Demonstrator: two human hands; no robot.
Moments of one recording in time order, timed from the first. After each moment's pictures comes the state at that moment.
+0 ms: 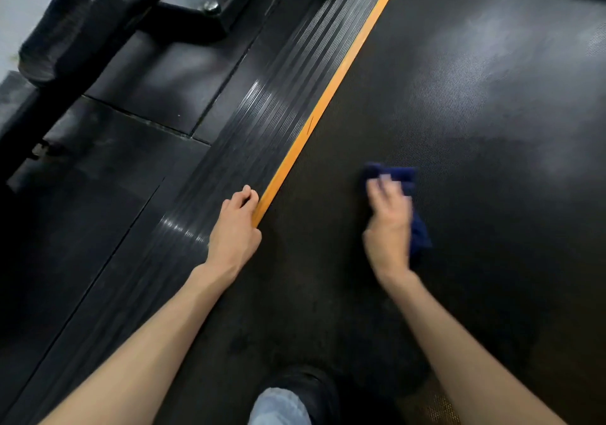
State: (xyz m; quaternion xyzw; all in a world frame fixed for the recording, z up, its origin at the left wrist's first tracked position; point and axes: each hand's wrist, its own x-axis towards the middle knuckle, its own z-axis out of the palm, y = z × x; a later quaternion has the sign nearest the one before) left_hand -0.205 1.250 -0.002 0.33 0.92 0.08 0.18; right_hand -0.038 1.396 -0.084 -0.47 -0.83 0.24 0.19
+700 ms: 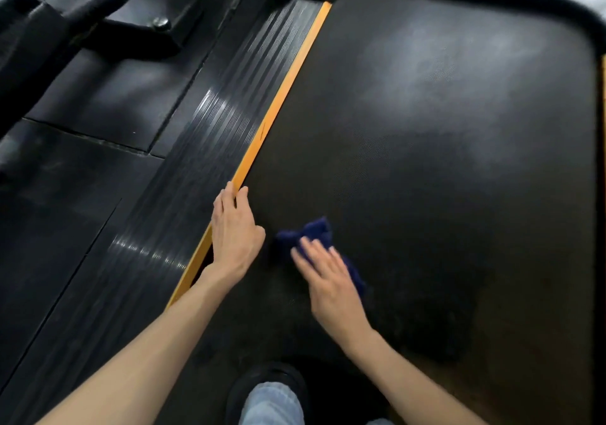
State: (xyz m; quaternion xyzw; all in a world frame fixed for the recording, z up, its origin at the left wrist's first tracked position) left_hand -0.158 1.291 -0.016 0.35 0.92 0.13 0.11; right_hand 0.025 1.313 -0.086 -0.30 -0.93 0.19 0.11
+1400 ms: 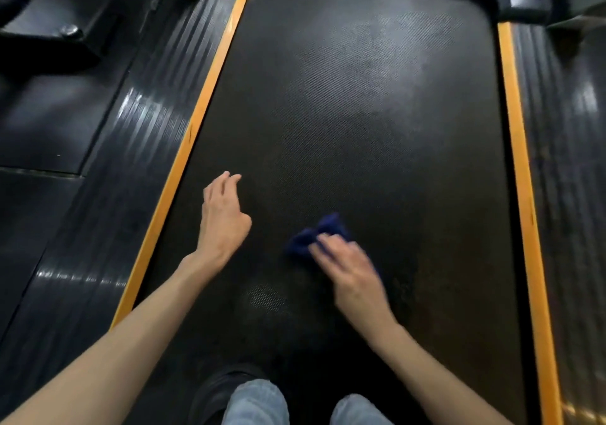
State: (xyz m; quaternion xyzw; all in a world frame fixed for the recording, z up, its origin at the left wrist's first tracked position) left_hand -0.122 1.343 -0.024 0.46 0.85 0.19 0.15; right_hand 0.124 1.348 -0.085 -0.36 -0.91 0.16 0.10
